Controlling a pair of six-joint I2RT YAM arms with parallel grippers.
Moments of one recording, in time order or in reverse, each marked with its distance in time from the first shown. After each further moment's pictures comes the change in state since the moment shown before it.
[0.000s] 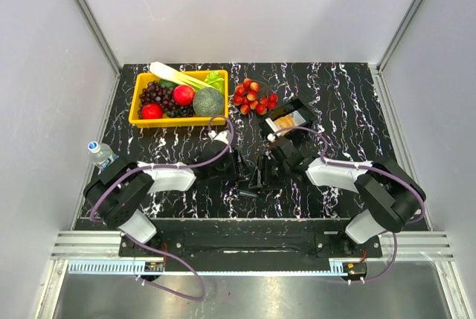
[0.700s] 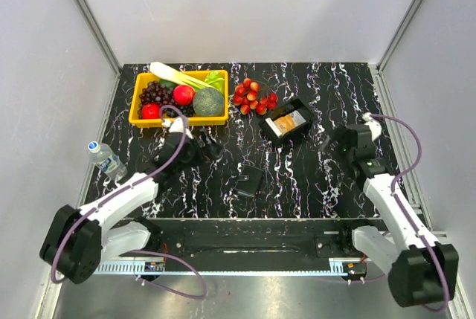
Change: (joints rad) left arm 0.220 -0.444 -0.069 -0.220 -0.106 0.107; right arm -0.497 -0.594 -0.033 -0.352 0.486 -0.150
